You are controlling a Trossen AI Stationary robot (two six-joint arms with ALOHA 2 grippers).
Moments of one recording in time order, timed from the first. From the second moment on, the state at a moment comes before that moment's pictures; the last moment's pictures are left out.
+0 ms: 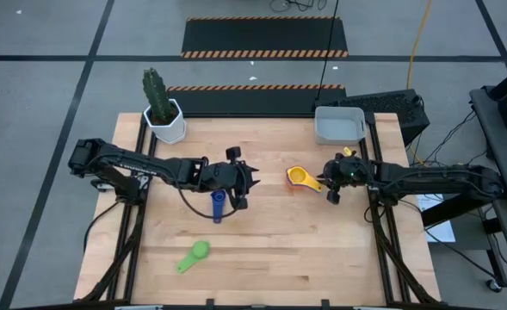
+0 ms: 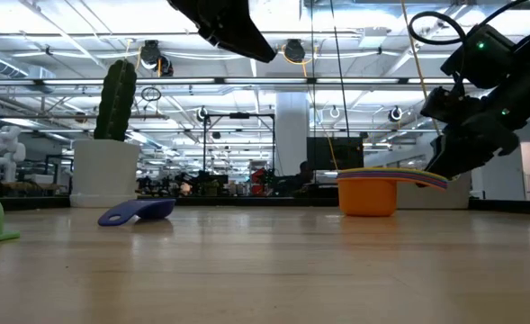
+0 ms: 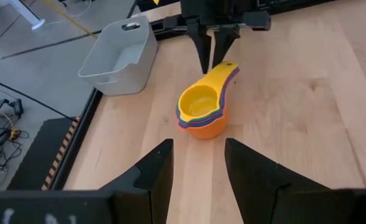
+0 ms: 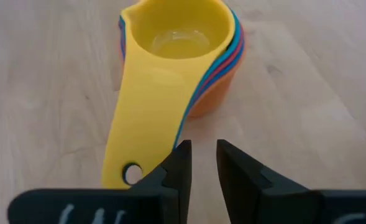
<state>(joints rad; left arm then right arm) -0.12 1.53 1.17 -0.22 -0.38 0.16 -0.24 0.73 0.15 -0.14 0.02 0.04</state>
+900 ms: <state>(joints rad) -0.38 1.53 1.17 -0.91 -0.33 -0.20 -0.08 0.72 0.41 -0.33 0.10 0.13</state>
